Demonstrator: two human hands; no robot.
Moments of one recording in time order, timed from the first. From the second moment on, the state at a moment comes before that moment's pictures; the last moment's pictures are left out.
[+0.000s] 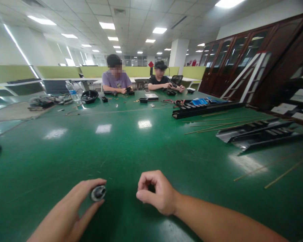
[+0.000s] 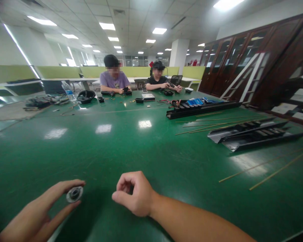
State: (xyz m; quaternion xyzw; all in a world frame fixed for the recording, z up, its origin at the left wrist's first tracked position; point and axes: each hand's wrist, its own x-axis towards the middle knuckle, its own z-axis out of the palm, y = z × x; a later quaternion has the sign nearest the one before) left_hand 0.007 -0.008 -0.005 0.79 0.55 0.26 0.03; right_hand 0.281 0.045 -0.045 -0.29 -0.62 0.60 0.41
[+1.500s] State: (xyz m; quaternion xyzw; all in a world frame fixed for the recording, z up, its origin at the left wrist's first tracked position) left_hand 0.060 0.013 -0.034 0.81 0.49 0.28 0.19; right_hand 0.278 0.048 -0.043 -0.37 -0.73 0.46 0.35
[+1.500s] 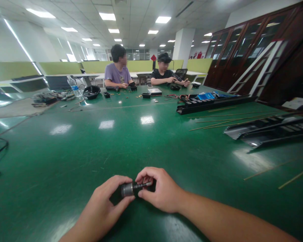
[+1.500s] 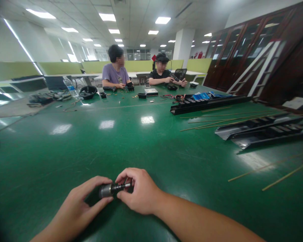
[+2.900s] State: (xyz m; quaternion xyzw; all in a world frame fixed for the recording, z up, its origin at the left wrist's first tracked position) left_hand 0.069 0.008 -0.030 0.79 0.48 0.28 0.25; right_hand 0.278 0.051 -0.043 -0.40 -0.74 0.45 0.31
